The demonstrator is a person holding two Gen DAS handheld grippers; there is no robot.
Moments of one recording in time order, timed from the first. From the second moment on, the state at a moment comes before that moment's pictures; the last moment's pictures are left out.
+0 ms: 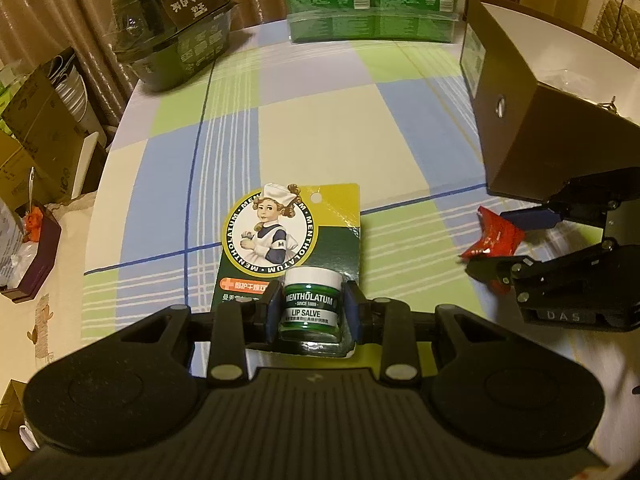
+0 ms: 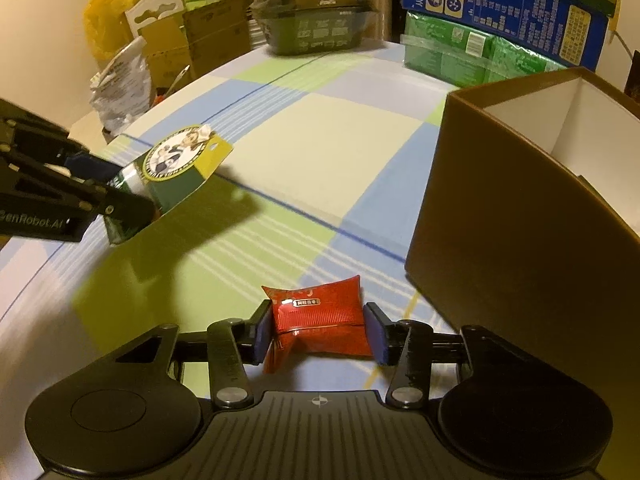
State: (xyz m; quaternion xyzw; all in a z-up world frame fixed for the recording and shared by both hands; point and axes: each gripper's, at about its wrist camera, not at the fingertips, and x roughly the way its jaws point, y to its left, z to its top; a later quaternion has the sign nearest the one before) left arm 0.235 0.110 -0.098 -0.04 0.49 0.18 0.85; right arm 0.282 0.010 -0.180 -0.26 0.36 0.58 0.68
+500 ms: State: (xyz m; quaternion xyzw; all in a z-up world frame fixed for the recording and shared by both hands) left arm 0.234 0.063 -0.074 -0.02 0.47 0.16 0.87; right arm 0.289 -0.068 -0.131 -0.21 0.36 0.58 0.70
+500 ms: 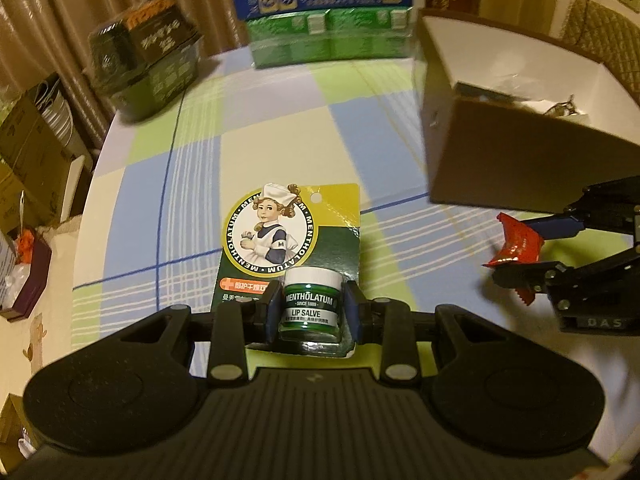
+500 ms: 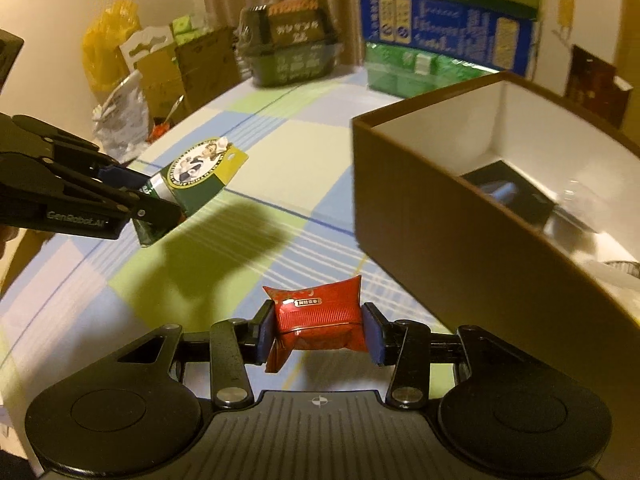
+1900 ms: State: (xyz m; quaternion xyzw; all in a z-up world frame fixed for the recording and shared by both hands) left arm 0.382 -0.109 0.009 0.04 0.36 -0.03 0.93; right arm 0.418 -0.213 -0.033 -0.12 0.31 0.45 0.83
